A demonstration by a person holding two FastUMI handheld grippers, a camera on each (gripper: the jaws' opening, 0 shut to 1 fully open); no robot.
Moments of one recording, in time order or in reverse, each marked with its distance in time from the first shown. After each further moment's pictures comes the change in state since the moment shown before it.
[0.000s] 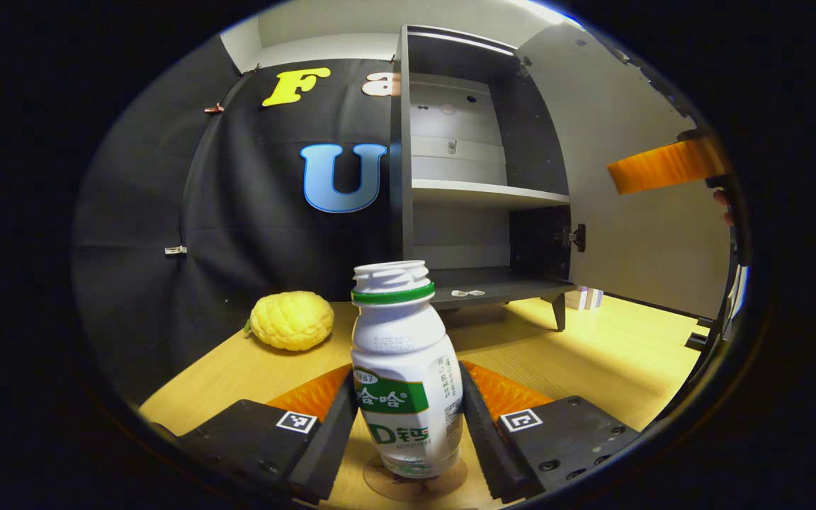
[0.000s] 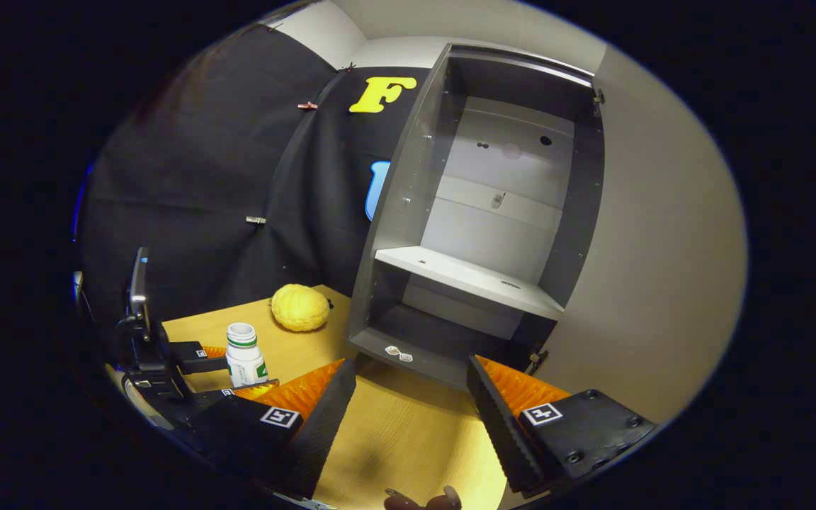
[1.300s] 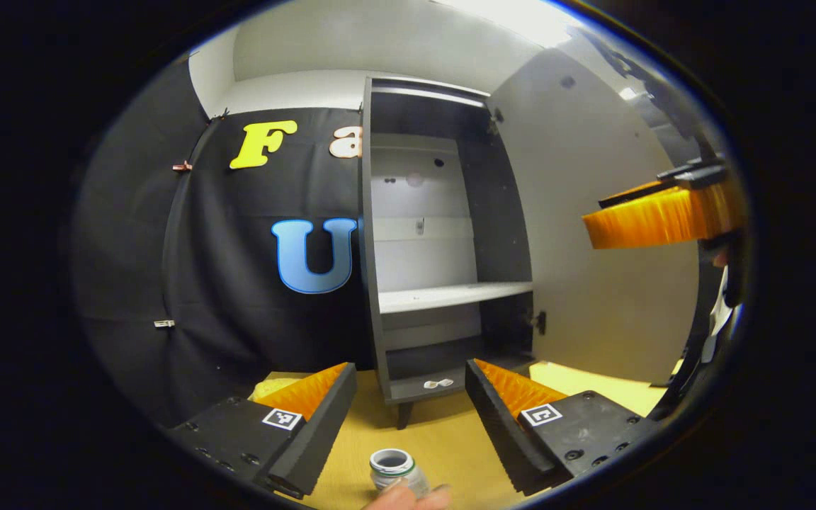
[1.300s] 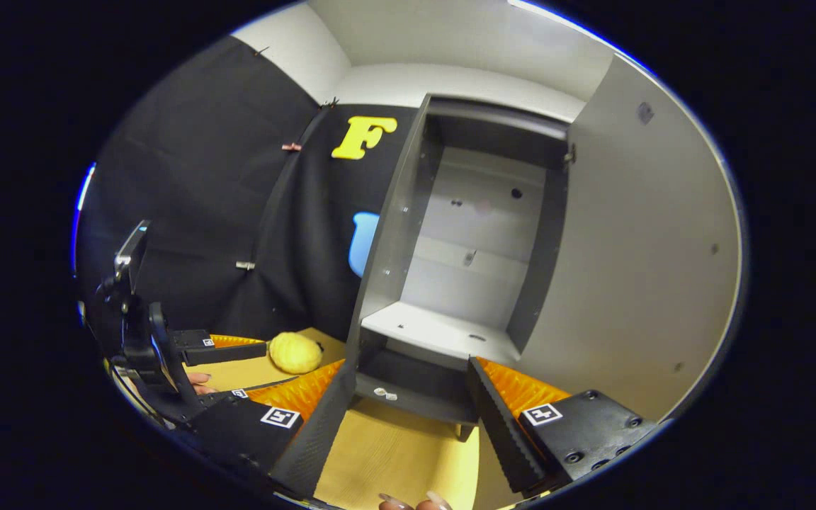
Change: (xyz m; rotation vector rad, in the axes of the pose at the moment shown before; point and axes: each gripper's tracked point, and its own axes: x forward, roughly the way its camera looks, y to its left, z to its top) left arm -0.054 -0.022 0.202 0.056 -0.178 -0.119; right arm -0.097 -0.031 0.138 0.055 -0.173 -0.103
